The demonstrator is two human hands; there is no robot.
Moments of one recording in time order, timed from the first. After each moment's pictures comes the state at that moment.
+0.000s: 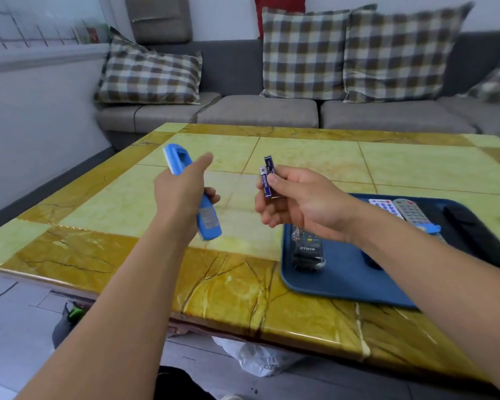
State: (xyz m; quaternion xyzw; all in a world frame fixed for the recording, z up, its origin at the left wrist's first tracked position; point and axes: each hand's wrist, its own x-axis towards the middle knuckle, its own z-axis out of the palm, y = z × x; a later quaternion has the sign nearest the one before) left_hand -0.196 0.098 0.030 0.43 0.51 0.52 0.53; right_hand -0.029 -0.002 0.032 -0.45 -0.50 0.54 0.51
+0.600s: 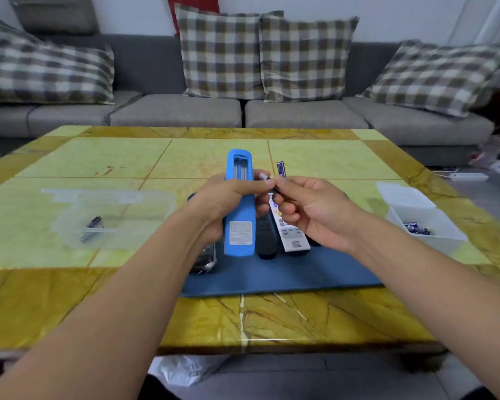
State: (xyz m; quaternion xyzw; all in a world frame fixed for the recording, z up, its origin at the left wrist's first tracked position) left_hand -0.027 -0.011 0.038 0.55 0.26 0.22 0.76; right_hand 0.100 -0.116 0.023 -0.52 -0.32 0.45 0.65
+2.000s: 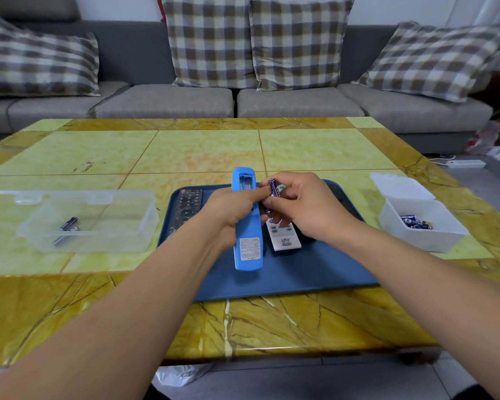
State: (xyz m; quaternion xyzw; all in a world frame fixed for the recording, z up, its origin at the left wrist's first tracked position) left_hand 0.021 -0.016 0.000 0.51 0.38 0.20 0.74; right_hand 0.133 -0.107 -0.012 -0.67 -0.49 0.21 0.51
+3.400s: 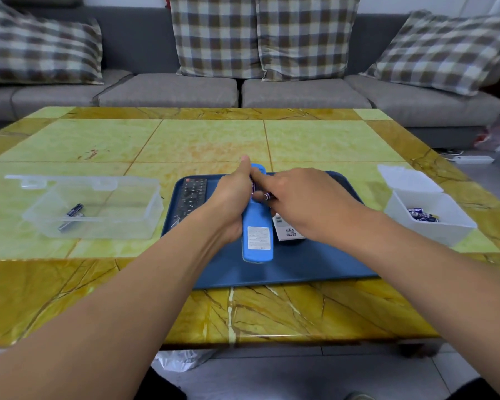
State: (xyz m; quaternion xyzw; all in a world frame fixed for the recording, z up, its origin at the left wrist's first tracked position) left_hand 0.014 -0.024 0.006 0.49 0.35 0.22 0.77; right_hand 0.112 -0.109 0.009 -0.74 -0.66 -0.13 0.05
